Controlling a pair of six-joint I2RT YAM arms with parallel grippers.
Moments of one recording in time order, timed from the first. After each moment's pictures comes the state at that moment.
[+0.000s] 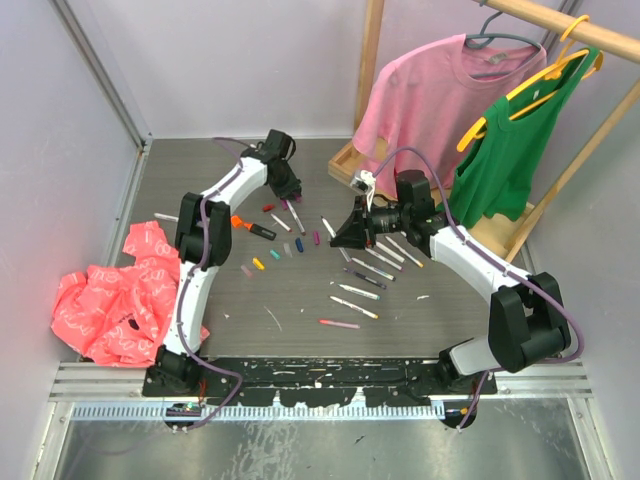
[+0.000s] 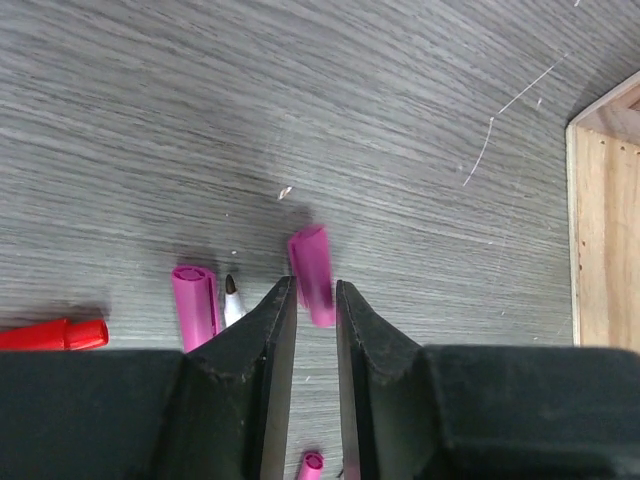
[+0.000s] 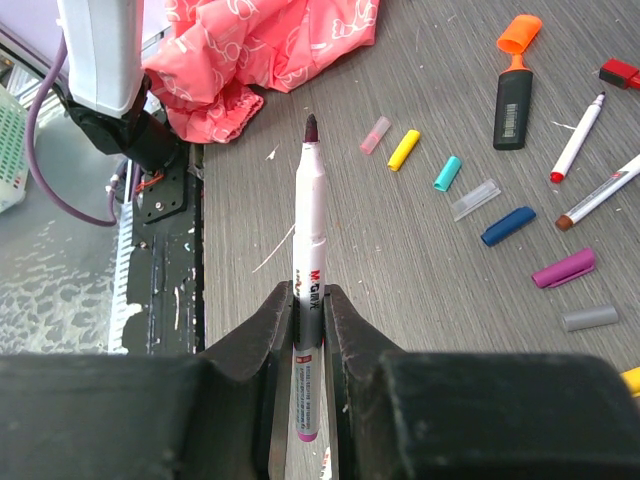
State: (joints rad) left arm -0.38 2.44 2.12 -0.71 0.02 -0.87; right arm 0.37 1.42 0.95 -0.04 -1.08 -0.05
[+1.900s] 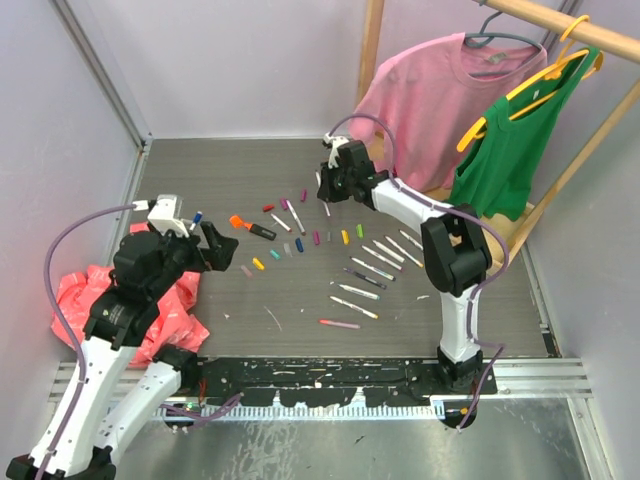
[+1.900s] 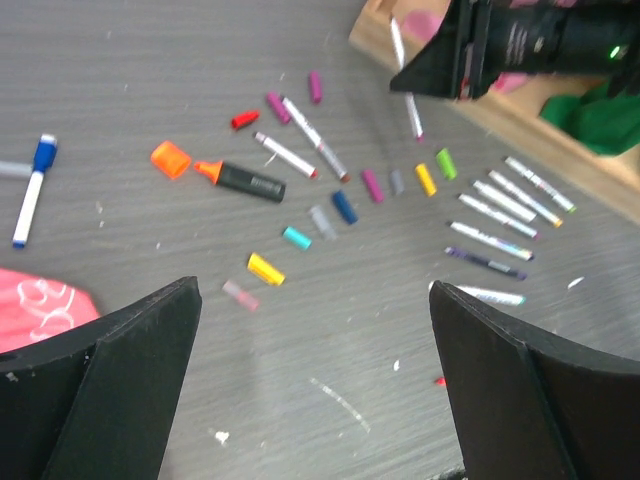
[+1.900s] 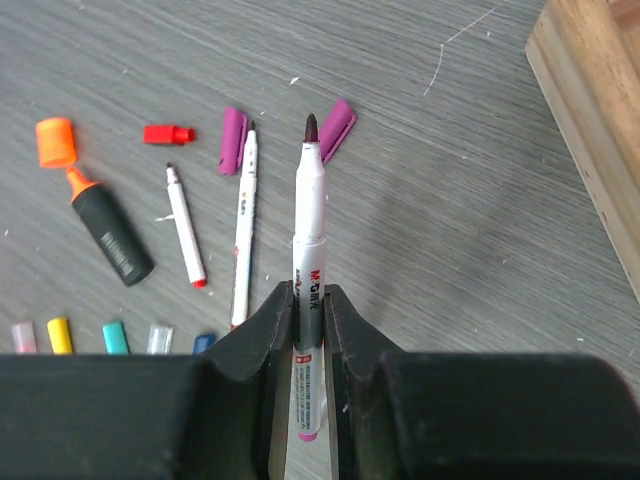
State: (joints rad) left arm -0.32 0.60 0.86 -0.52 0.06 -0.34; right arm 0.48 1.99 1.52 -0.17 -0.22 0.20
